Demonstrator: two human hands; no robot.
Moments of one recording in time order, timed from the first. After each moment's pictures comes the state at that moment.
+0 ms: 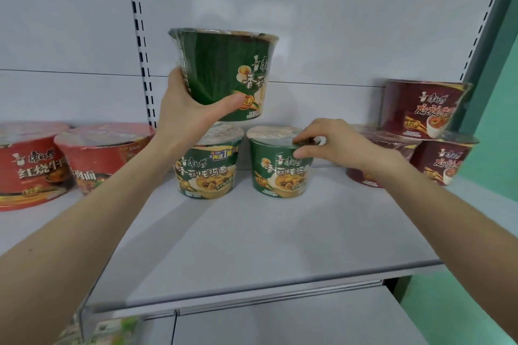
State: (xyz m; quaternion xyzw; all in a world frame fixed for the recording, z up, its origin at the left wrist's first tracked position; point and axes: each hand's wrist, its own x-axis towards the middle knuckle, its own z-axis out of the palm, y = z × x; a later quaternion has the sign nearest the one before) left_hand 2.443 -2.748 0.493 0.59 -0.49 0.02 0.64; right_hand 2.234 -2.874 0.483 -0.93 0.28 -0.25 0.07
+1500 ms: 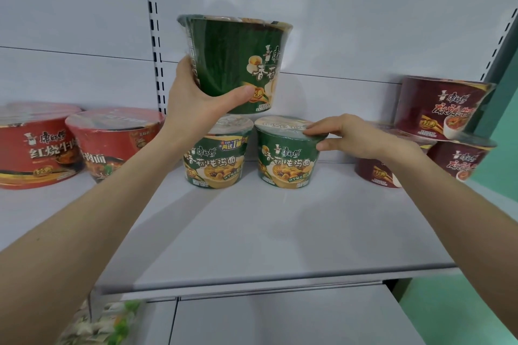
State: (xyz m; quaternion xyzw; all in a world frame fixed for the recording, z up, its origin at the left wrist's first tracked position) left_hand 2.446 -2.745 0.485 0.58 -0.48 0.03 0.65; right_hand 2.235 -2.903 0.482 -0.94 0.26 -0.19 0.12
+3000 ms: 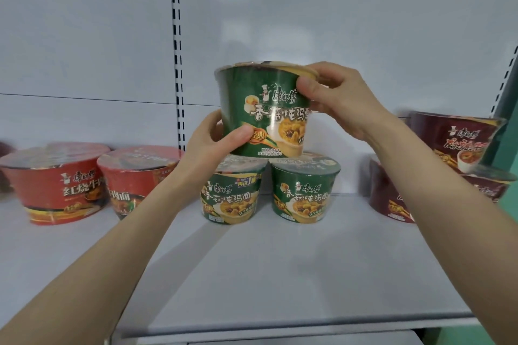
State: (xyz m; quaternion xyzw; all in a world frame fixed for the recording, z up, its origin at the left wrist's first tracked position) left_hand 2.455 -2.730 0.483 0.50 -0.54 -0.17 0.65; right_hand 2.282 -2.843 0.567 -0.80 0.05 -0.44 0.39
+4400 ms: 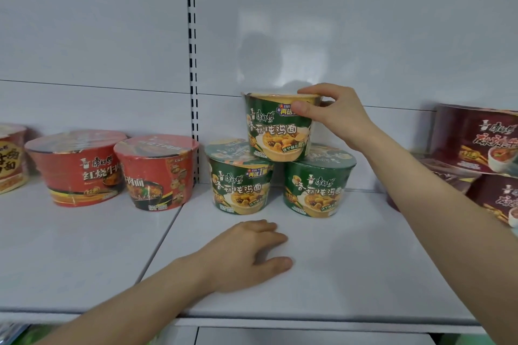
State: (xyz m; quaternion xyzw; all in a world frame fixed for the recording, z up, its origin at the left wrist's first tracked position) left_hand 2.416 -2.705 0.384 0.65 -0.74 -0.01 0.18; right_hand 2.310 -2.876 0.531 -0.80 0.18 -0.47 0.34
